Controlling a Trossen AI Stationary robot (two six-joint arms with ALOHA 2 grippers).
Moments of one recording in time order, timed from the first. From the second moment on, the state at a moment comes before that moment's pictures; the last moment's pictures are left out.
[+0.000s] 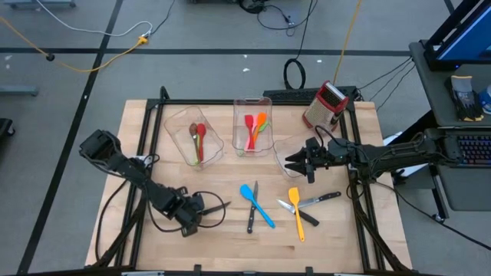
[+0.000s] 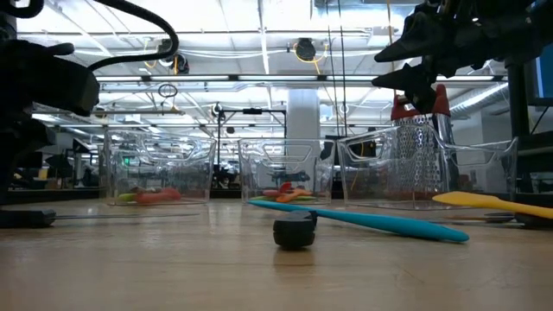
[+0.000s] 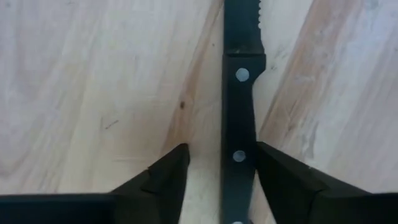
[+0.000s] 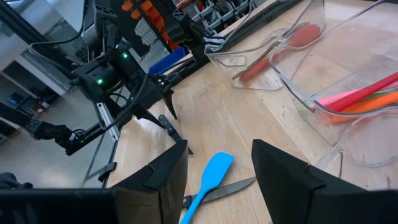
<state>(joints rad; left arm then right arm) -0.62 1.63 0.79 -0.55 -0.05 -0.97 -0.02 0.86 0.38 0.25 -0.05 0.59</state>
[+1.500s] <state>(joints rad) -0.54 1.35 0.79 0.04 -0.21 -0.98 -0.02 0.86 0.38 0.25 -0.05 0.59</state>
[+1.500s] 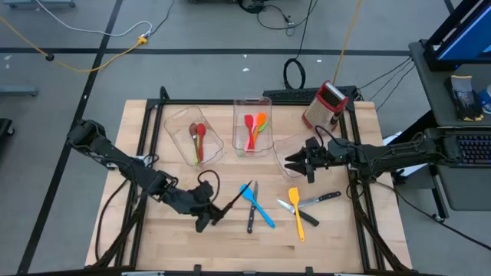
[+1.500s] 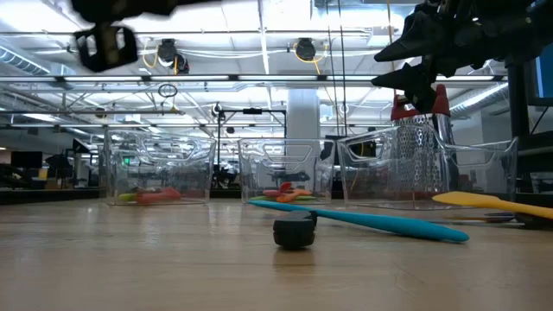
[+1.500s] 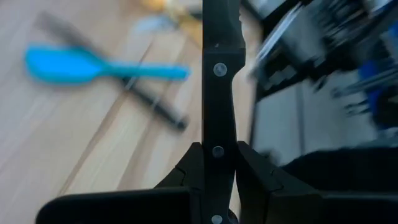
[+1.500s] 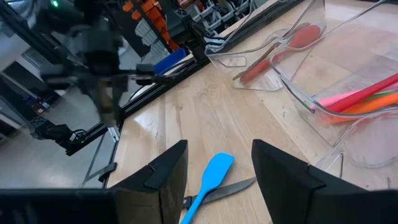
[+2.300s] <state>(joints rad) -0.48 1.35 0.79 0.84 -0.22 -0.46 -0.02 0.86 0.38 0.25 -0.05 0.59</state>
